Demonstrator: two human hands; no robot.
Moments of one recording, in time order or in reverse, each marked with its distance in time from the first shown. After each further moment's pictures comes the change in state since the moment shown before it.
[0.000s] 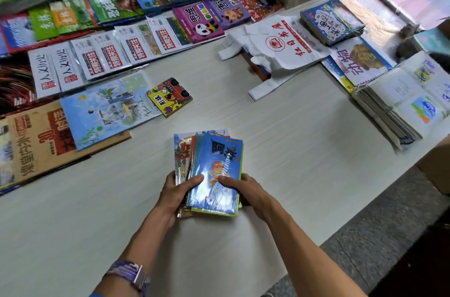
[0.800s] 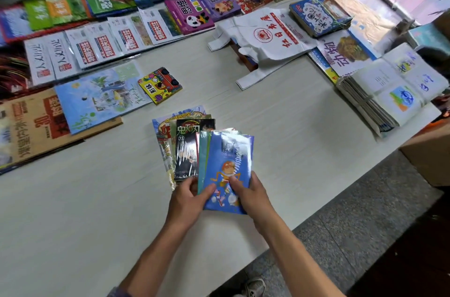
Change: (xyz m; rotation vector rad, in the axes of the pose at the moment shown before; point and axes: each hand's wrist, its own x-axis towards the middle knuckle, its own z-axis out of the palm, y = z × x) left_hand -0.092 -0.025 0.057 0.449 0.078 0.149; right_hand -0.089 0.029 -0.019 0.057 0.231 -0.200
